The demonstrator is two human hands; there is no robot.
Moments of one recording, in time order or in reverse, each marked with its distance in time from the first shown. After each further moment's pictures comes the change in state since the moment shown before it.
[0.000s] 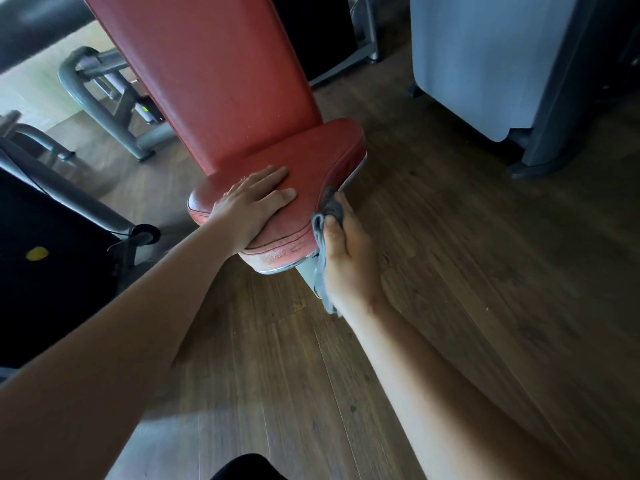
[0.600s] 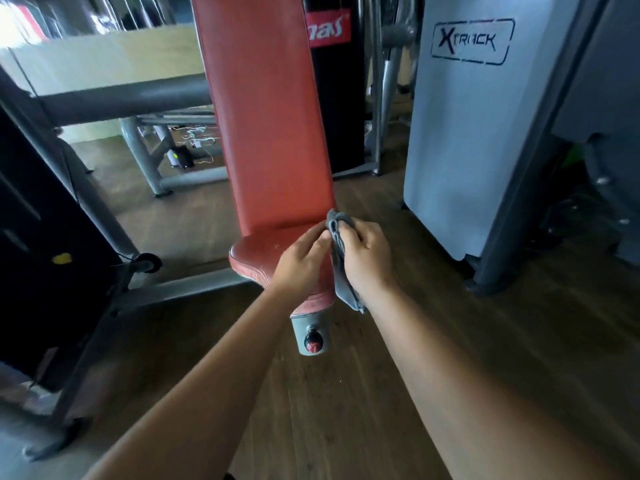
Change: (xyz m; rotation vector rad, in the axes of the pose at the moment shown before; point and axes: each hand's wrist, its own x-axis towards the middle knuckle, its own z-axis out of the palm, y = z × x) left_hand -0.085 0.088 -0.029 -0.837 0.288 0.120; right_hand 0.032 -0.160 -0.015 -0.268 0.001 -0.159
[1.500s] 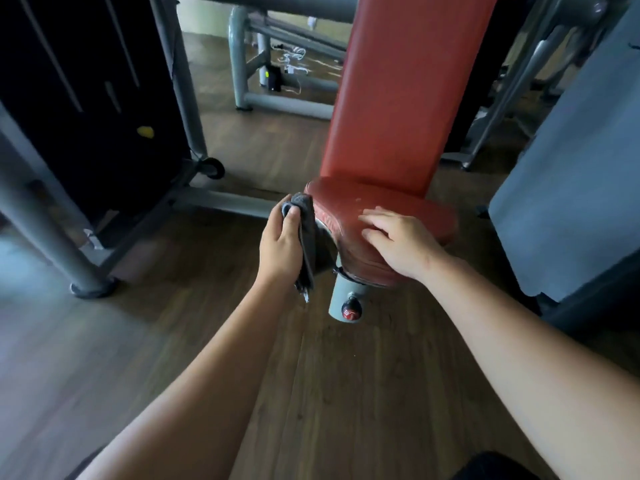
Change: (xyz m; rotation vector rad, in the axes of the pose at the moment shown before) left_hand -0.055 -0.101 -0.074 -0.315 0.711 -0.200; right_hand 0.027 0.046 0.070 -0.720 -0.809 -0.361
